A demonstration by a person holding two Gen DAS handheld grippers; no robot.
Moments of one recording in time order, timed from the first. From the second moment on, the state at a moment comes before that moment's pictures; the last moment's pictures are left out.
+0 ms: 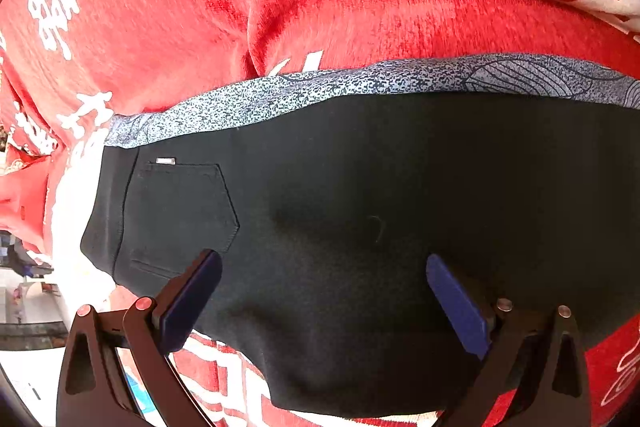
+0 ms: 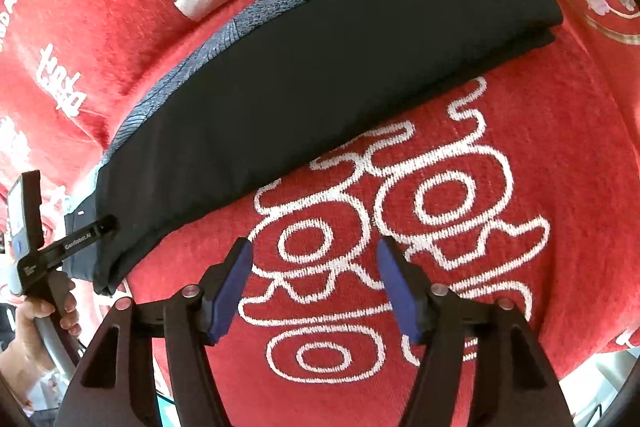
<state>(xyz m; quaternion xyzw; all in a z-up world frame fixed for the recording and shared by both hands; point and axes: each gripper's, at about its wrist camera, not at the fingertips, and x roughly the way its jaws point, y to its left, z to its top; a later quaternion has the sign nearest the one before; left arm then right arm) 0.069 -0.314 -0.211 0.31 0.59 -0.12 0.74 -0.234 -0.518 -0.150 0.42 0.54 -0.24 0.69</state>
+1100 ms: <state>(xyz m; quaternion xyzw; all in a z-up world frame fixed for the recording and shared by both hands) -0.013 -0.465 -0.214 0.24 0.60 -0.29 0.70 -0.320 -0.633 -0.166 0.62 0.32 -0.27 0.66</state>
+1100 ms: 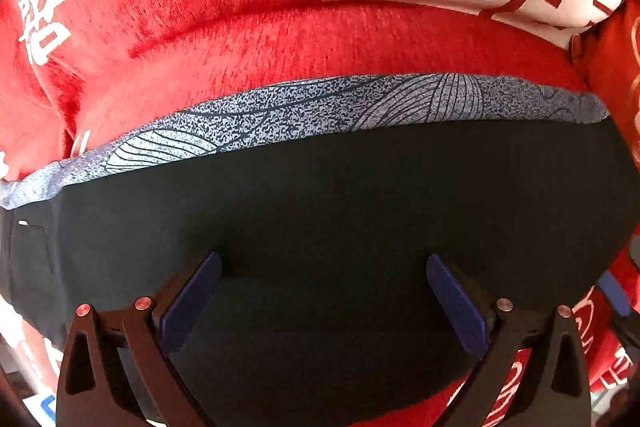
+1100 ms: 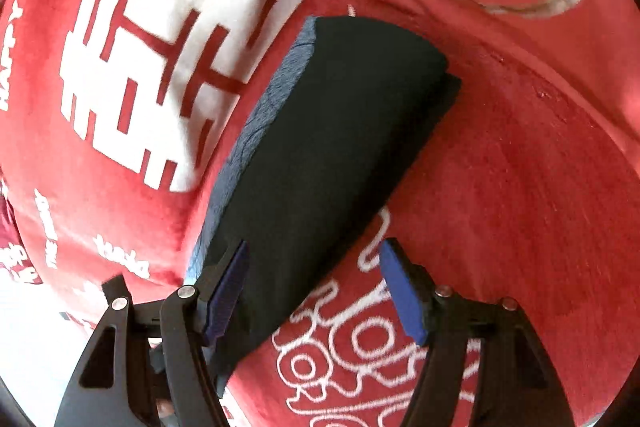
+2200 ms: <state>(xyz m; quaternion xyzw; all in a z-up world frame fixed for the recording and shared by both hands) -0.040 -0.494 -0.179 0.21 0.58 -0.38 0.69 -0.272 -0.661 -0.154 0.54 0.33 -0.30 0.71</state>
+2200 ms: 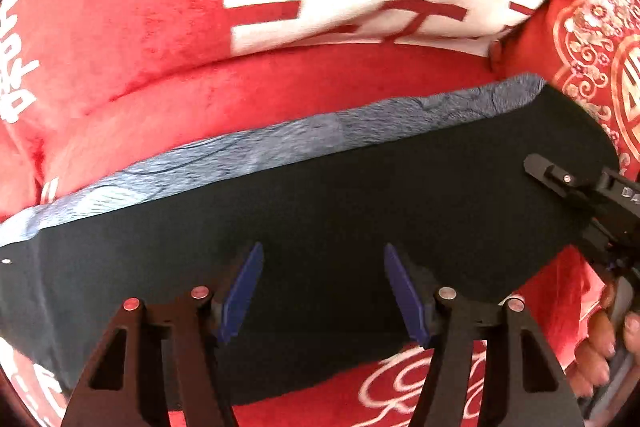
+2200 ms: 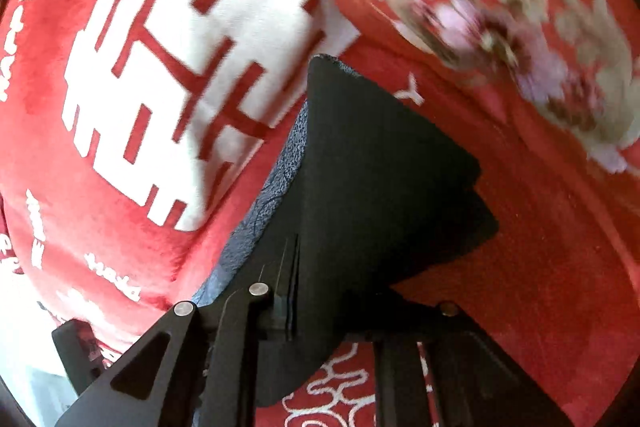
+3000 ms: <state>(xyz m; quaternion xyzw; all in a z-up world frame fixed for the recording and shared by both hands) 0.039 -0.376 -0.169 0.15 0.59 -0.32 0.72 -0.115 -0.505 -0.056 0.18 0.46 -0.23 0.84</state>
